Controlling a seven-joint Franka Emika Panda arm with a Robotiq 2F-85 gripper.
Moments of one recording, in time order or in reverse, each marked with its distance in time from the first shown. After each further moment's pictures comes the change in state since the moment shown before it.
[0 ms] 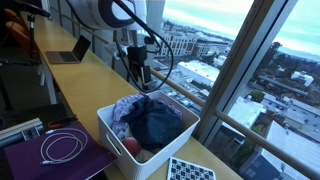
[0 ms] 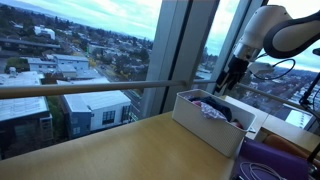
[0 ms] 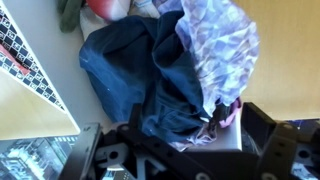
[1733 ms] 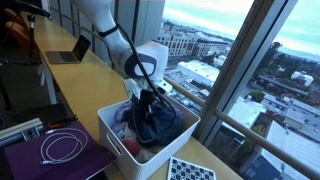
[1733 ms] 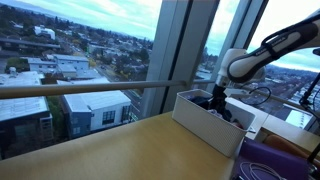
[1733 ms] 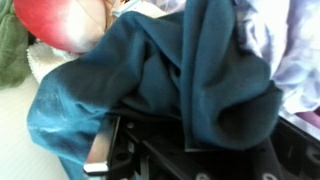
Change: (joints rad) arm 0.010 0.405 -0.103 0.215 0.245 0.012 -0.090
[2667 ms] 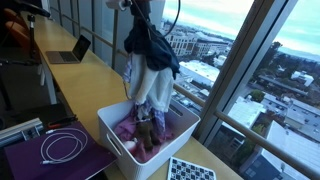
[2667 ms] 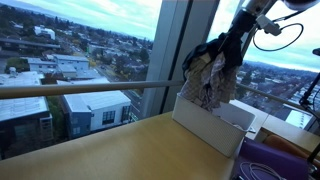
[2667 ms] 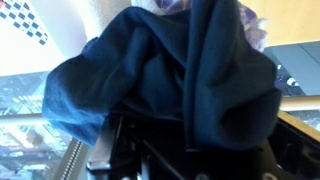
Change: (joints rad) arm 0.115 -0.538 0.095 -0.025 -0.149 -0.134 0.048
